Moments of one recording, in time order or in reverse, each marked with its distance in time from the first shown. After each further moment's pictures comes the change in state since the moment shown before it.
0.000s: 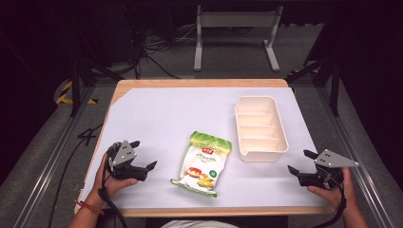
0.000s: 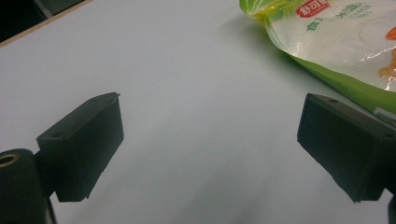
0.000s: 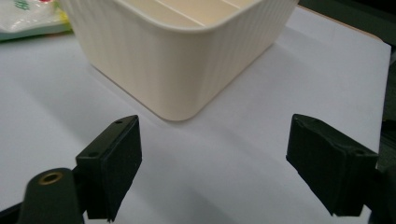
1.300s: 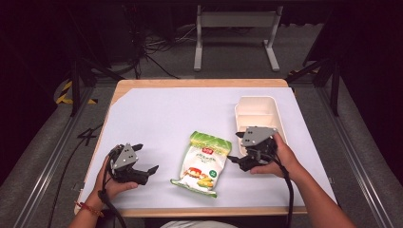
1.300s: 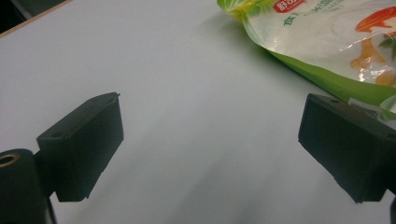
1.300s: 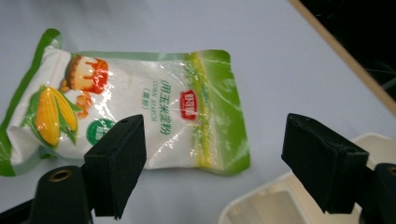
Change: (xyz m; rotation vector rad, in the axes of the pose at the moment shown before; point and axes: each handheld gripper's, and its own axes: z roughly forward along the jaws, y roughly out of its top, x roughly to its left) left arm -0.005 -0.003 0.000 0.001 -0.052 0.032; right arm 0.104 0.157 0.083 0.068 0.335 -0.375
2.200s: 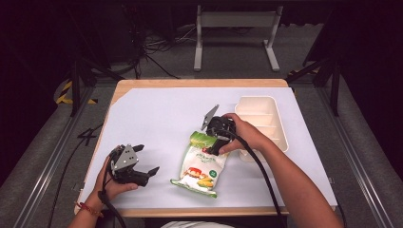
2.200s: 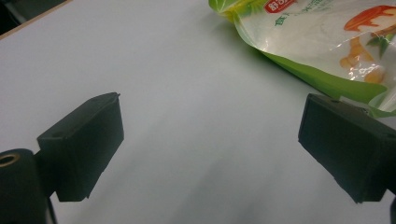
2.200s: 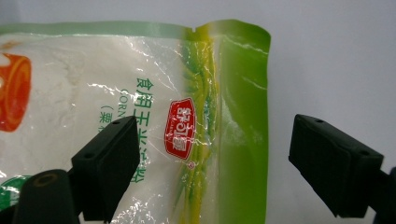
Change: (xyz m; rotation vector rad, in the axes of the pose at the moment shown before) left arm -0.002 0.000 0.000 -0.004 -0.015 0.010; right arm -0.032 0.054 0.110 0.397 0.202 -0.042
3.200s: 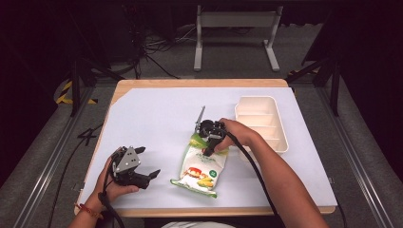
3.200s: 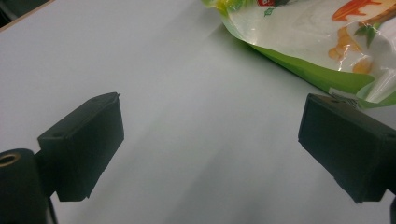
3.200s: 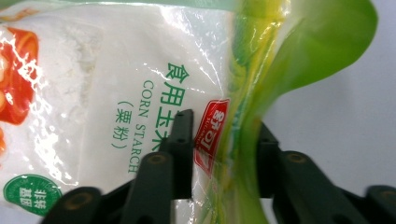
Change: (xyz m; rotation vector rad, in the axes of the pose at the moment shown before) left arm -0.007 0.001 0.000 0.023 -0.013 0.024; right arm -0.014 0.012 0.038 0.140 0.256 -0.056
